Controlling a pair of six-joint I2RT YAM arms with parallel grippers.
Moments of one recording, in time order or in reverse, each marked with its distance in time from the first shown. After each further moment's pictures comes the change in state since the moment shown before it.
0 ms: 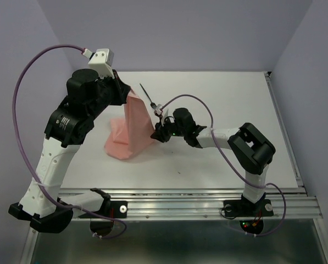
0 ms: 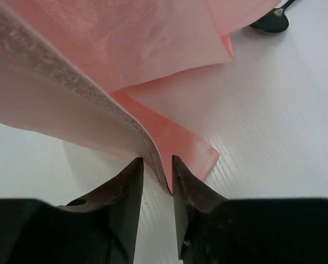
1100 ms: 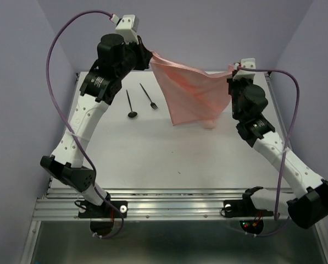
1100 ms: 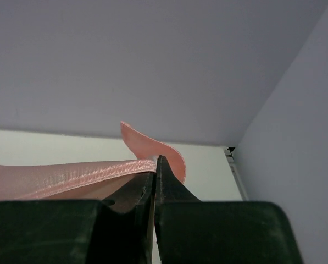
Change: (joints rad) left arm 0.025 0.473 0.376 0.239 0.088 0.038; right arm -0.306 -0.656 0.071 -0.175 1.040 -0.314
